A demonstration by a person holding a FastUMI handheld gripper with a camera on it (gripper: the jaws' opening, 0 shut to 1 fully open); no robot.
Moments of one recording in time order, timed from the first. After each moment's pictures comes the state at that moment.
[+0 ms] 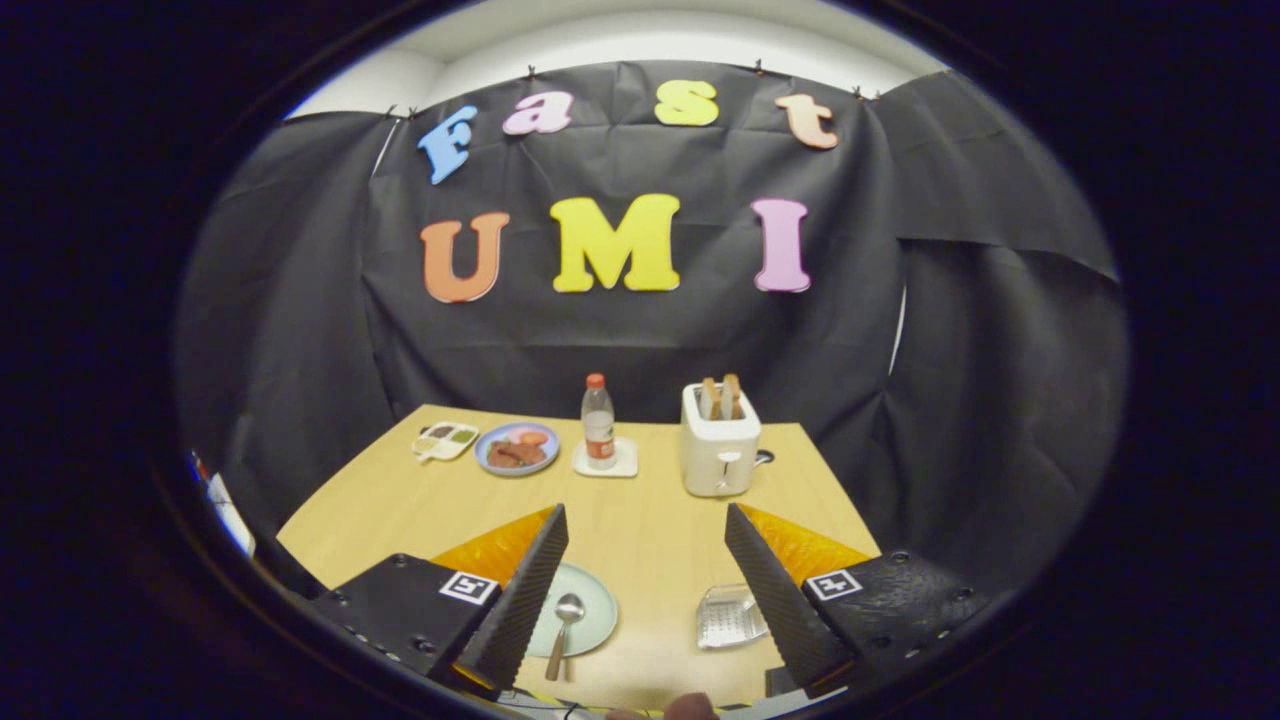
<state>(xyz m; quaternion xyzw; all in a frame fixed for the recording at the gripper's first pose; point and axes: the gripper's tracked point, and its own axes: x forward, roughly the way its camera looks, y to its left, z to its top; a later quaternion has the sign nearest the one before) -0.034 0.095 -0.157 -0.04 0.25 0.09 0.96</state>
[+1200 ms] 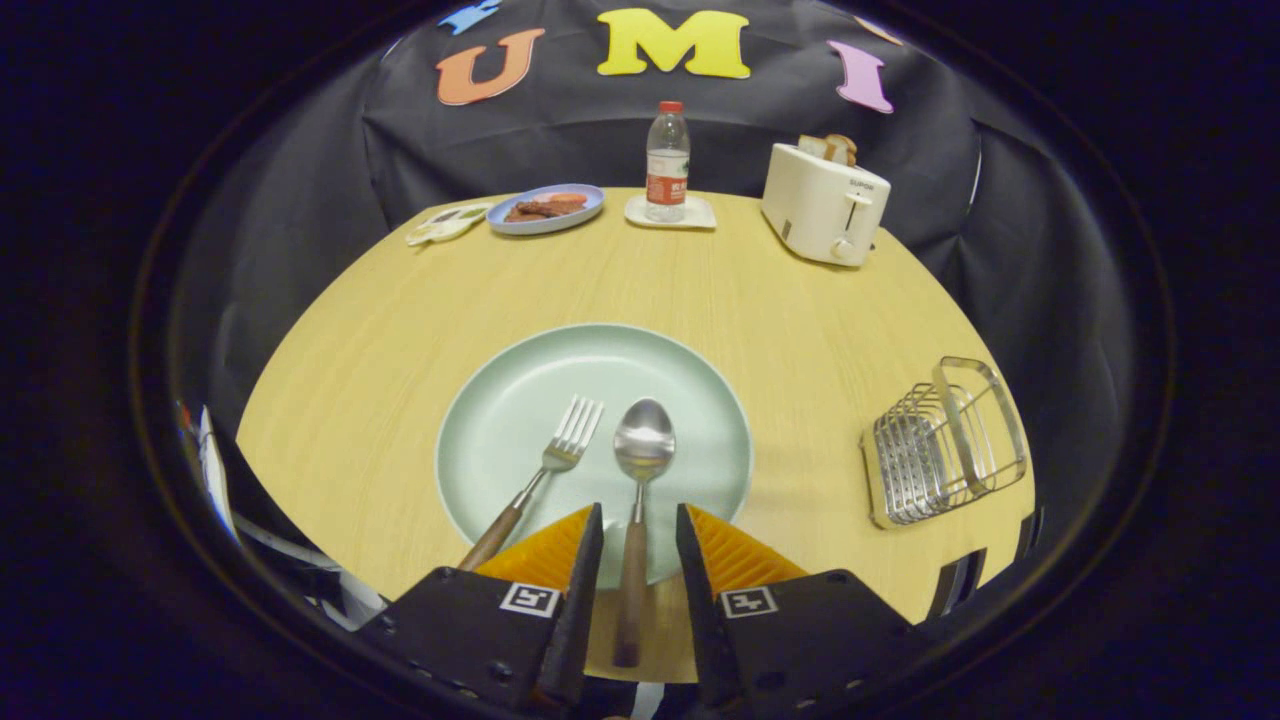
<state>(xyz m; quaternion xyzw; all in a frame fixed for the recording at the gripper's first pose) -0.074 0.159 -0.423 -0.08 0.48 0.07 0.87</state>
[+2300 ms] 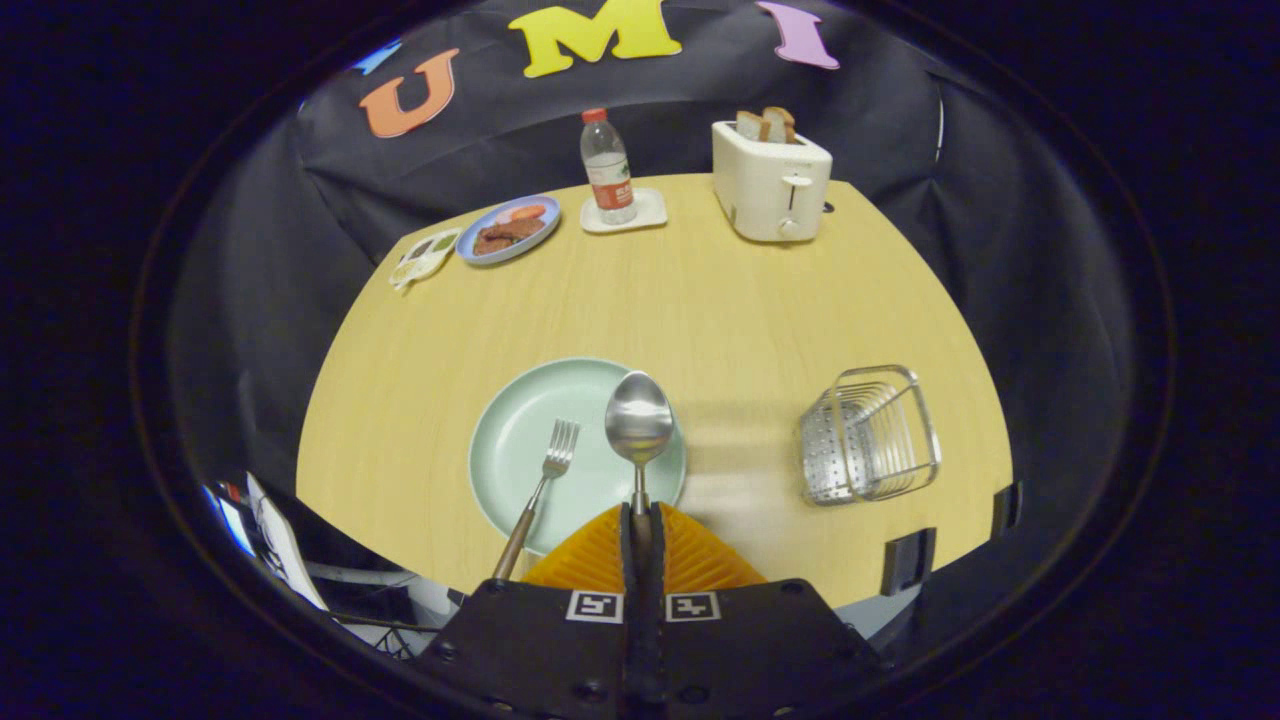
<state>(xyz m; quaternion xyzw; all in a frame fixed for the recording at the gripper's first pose) -0.070 0.110 -0.312 0.00 0.55 0.04 0.83</state>
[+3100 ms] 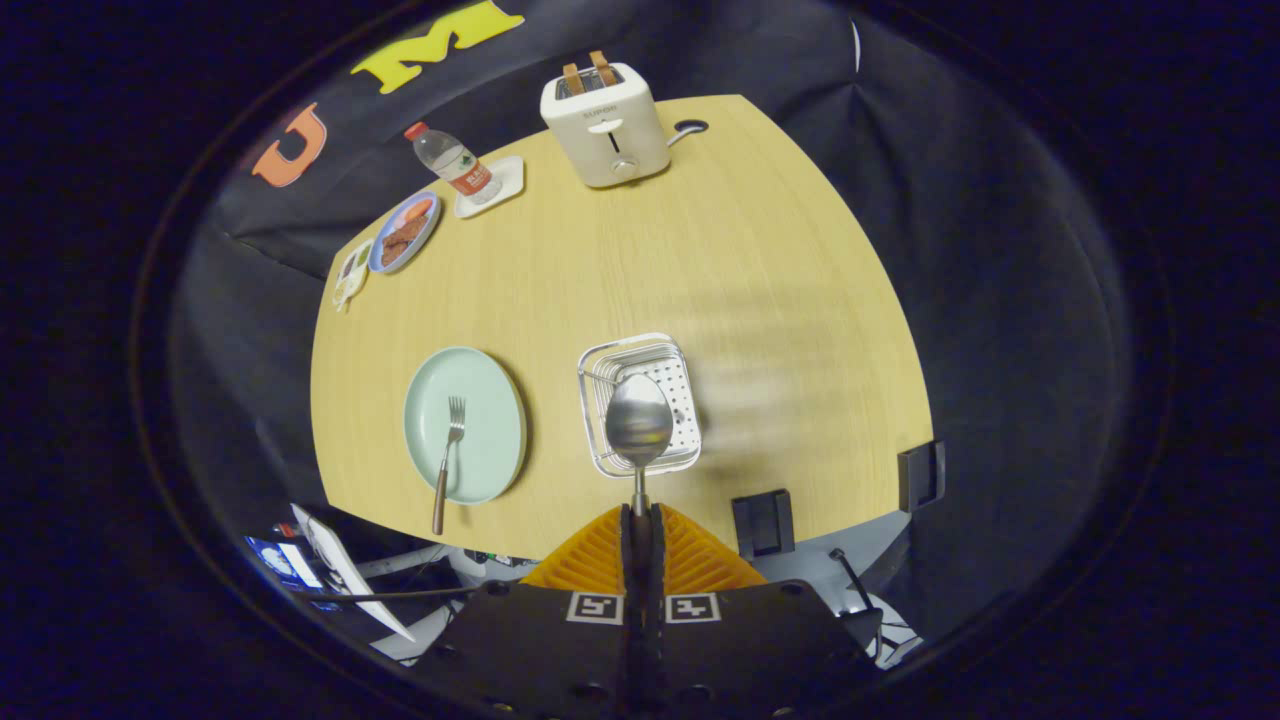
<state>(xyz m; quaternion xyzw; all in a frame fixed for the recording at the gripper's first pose) -0.074 -0.036 -0.285 0.07 0.69 0.00 0.72</state>
